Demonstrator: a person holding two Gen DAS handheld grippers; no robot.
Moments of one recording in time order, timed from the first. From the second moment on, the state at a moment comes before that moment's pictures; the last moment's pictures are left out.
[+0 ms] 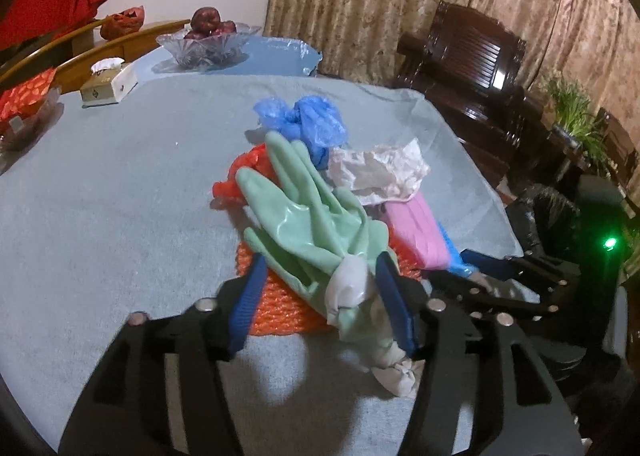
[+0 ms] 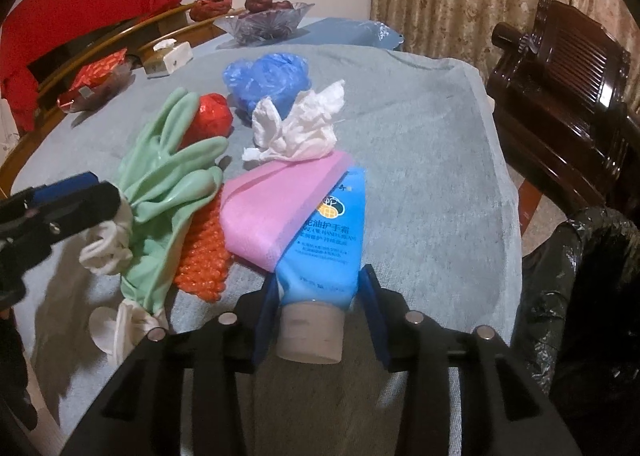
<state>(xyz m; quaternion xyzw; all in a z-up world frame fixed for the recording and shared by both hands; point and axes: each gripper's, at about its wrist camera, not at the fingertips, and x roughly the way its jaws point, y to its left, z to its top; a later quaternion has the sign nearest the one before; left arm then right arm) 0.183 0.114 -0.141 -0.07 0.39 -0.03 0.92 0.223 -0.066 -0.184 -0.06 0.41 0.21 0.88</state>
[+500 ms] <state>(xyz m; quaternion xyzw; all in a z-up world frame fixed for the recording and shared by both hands) 0.169 0.113 -0.101 -0.07 0.34 -0.06 0.94 0.197 -0.091 -0.128 -0.05 0.35 0.19 0.92</state>
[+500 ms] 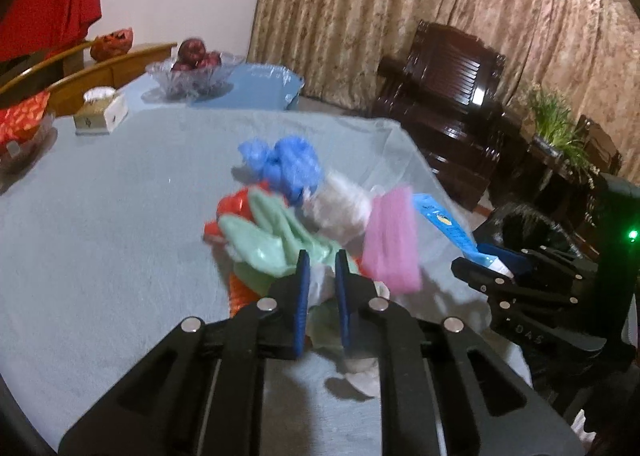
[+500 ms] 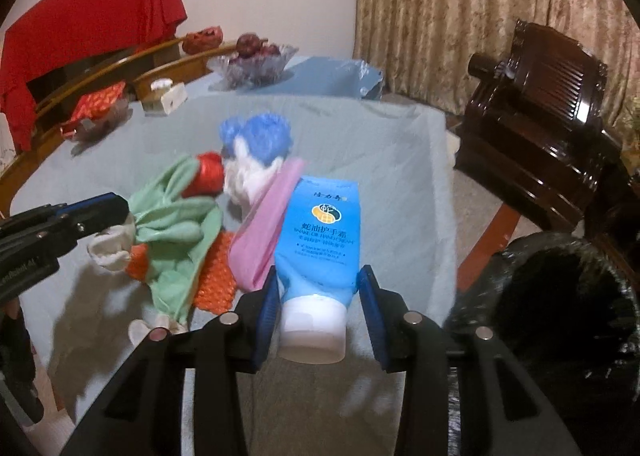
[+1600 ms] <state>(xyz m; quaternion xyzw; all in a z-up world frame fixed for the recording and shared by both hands) 0.152 0.126 -0.147 -0.08 0.41 -0.04 0.91 0.175 -0.096 -0.135 -0.04 0.37 0.21 0.91</state>
